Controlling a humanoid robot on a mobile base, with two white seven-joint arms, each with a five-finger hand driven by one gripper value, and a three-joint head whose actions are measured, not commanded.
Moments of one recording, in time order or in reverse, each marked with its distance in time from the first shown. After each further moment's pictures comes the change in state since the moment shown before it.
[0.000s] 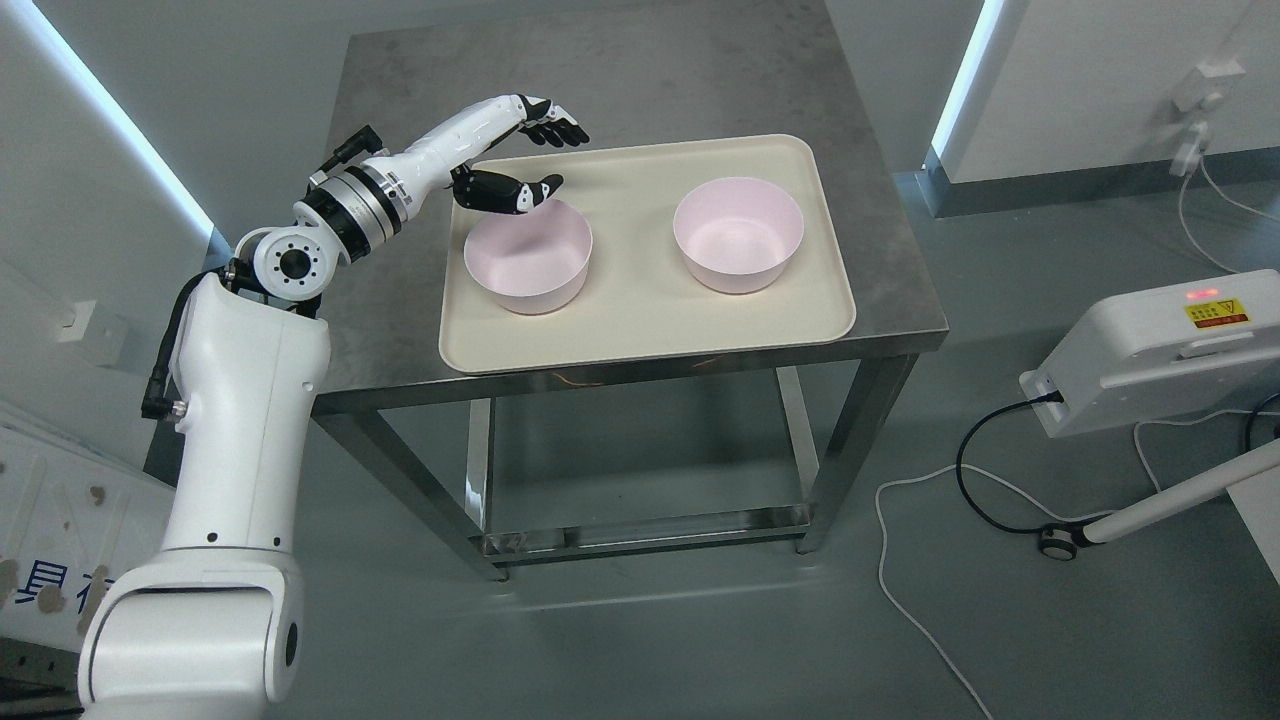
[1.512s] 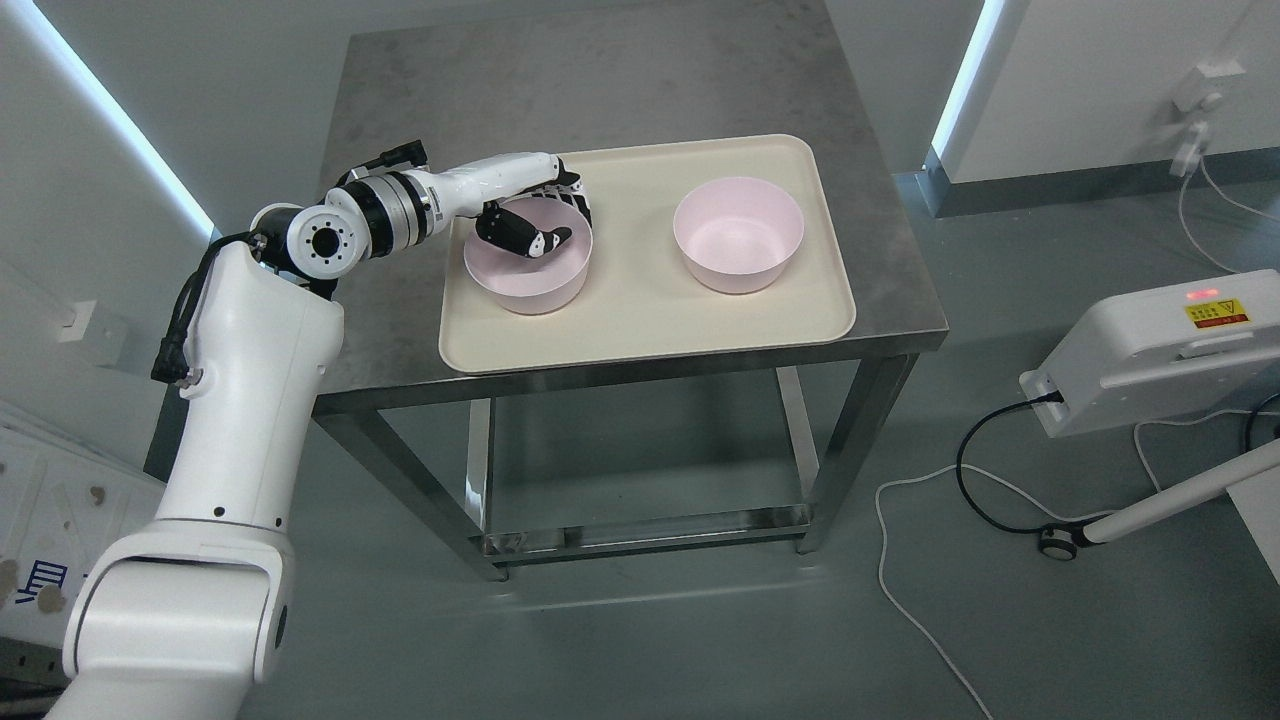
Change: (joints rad) left arm -0.065 0.016 -0.142 0.045 -0.098 0.060 -0.161; right arm 0.000 0.000 0.000 0.000 0.000 0.000 0.000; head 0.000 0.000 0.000
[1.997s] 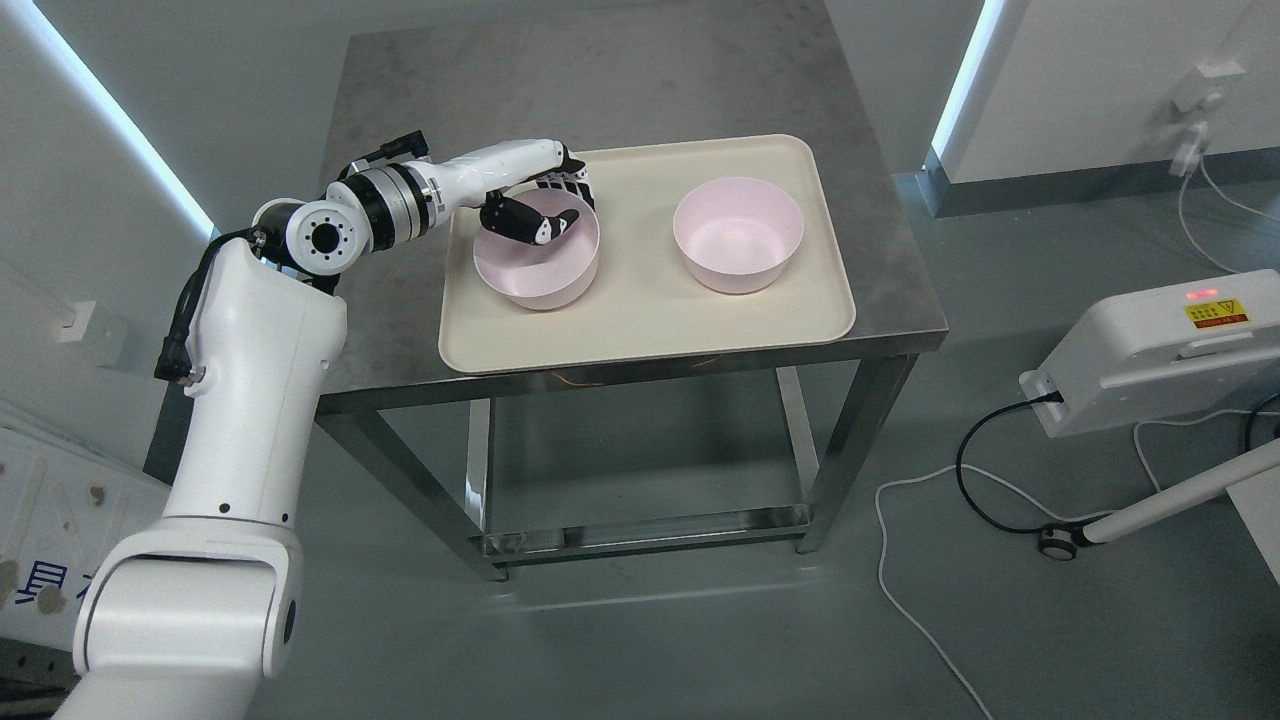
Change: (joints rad) left arm -0.004 -0.022 0.054 0.002 0.005 -0.014 0.004; right arm 0.000 0.000 0.000 0.000 0.000 0.000 0.000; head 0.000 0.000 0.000
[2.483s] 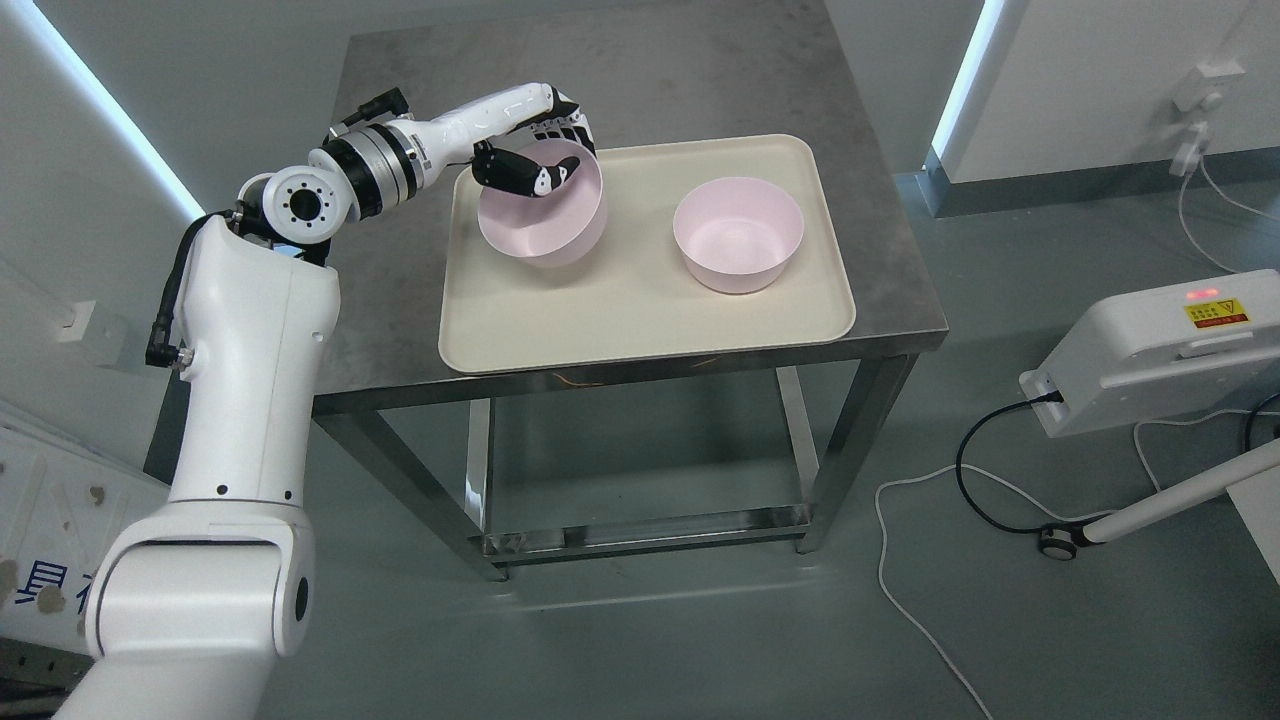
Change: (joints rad) left arm -0.049 -0.039 0.083 -0.016 0.061 0.052 -0.013; right arm 0.000 0.000 0.000 0.000 0.000 0.000 0.000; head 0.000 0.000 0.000
